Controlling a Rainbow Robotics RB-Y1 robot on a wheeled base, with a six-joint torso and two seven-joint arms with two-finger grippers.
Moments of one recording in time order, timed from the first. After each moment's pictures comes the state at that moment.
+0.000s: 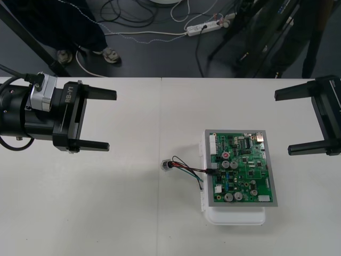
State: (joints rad) right arm -0.19 -0.97 -0.16 -1.90 0.97 -1.42 -0.29; left arm -0.31 0.61 0.11 -1.73 -1.12 -1.53 0.13
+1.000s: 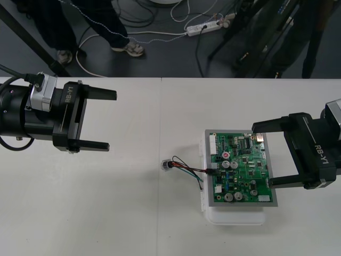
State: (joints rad) right arm -0.09 -0.70 -0.15 -1.90 1.00 -1.54 -0.29; left arm -0.31 0.61 0.11 -1.74 -1.12 -1.53 0.13
